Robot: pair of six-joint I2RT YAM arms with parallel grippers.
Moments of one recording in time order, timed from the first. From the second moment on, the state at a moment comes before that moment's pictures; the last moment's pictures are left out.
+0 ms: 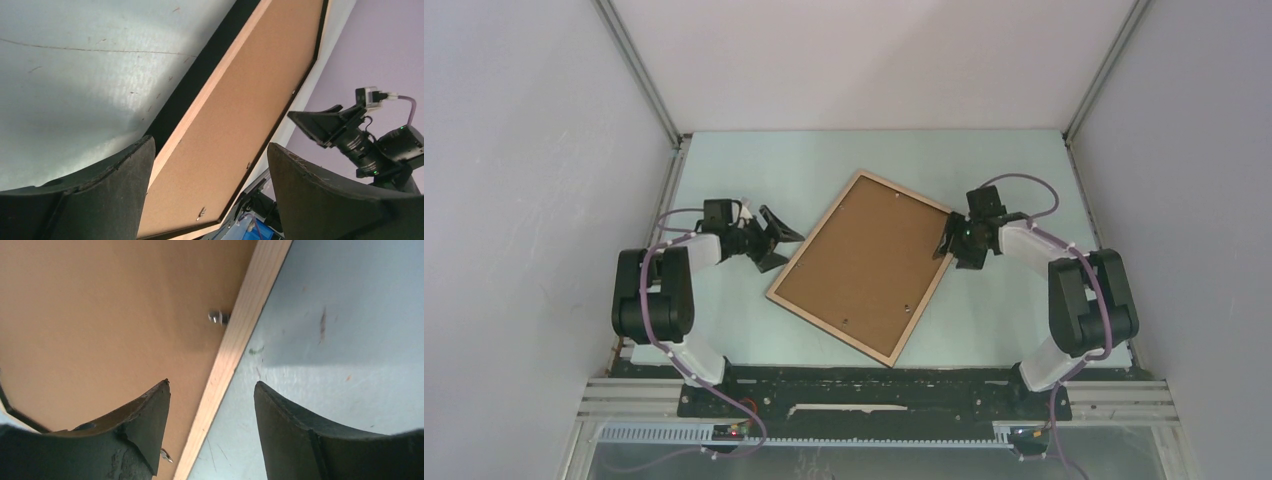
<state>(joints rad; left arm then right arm) 0.04 1.66 0.80 -0.06 0.71 -0.77 0.22 1.62 0.98 -0.42 -0.16 0.56</state>
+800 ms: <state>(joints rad) -0.04 1.71 0.84 -0.13 0.66 -0.72 0.26 1.85 1.20 -0.43 -0.18 0.51</state>
